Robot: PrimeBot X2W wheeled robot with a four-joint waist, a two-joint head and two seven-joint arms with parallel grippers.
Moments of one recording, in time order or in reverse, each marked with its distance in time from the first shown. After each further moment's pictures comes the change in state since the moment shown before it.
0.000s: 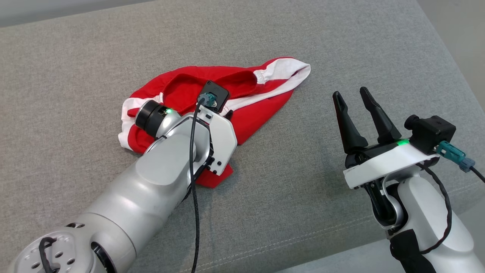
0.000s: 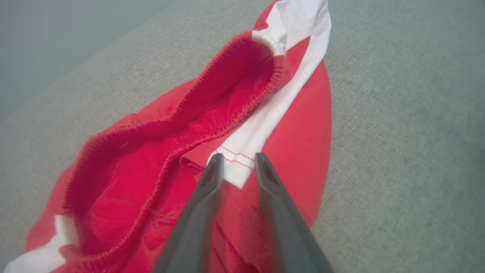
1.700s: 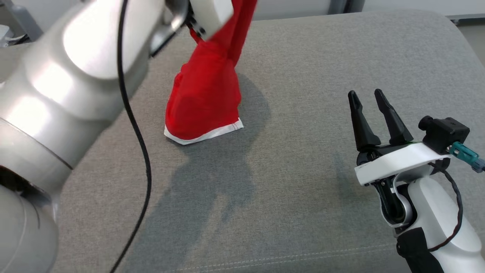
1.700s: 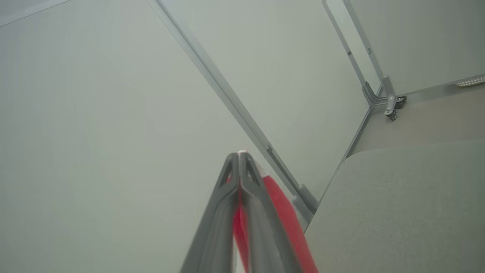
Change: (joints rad) left arm -0.500 0.166 0.048 -0.200 0.218 -0.123 -0.292; right arm 0.004 0.004 -0.051 0.035 0.026 0.000 0.000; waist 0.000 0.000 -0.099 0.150
